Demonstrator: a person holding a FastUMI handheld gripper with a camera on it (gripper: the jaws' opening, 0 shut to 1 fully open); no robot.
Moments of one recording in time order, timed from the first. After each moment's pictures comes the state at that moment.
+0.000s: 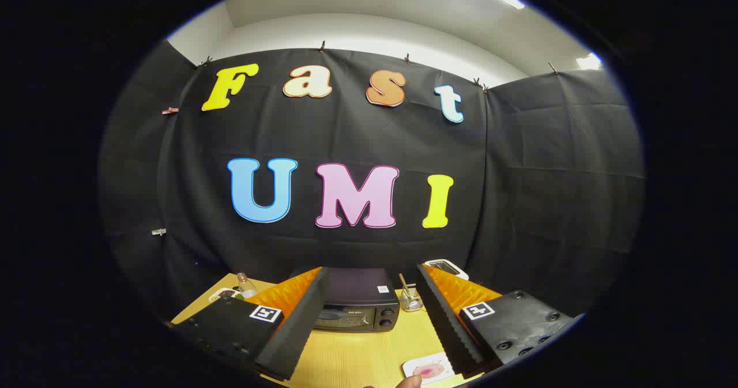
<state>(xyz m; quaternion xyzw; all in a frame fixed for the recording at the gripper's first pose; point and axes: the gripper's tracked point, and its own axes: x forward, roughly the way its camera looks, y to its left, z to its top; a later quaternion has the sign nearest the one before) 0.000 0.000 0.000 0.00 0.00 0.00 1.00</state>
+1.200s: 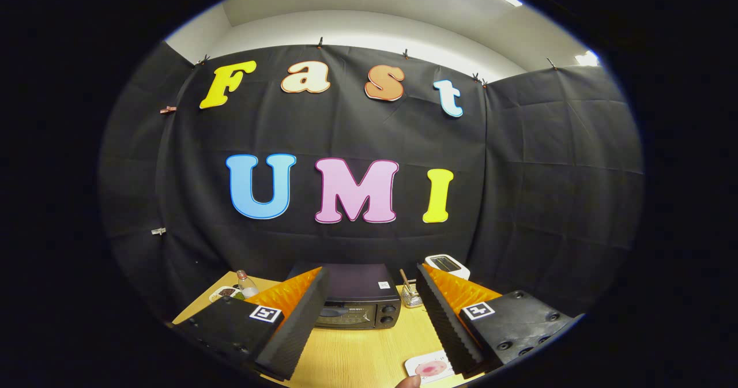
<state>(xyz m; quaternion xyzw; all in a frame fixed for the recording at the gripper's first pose) 0.005 0.003 -0.015 0.00 0.02 0.00 1.00</state>
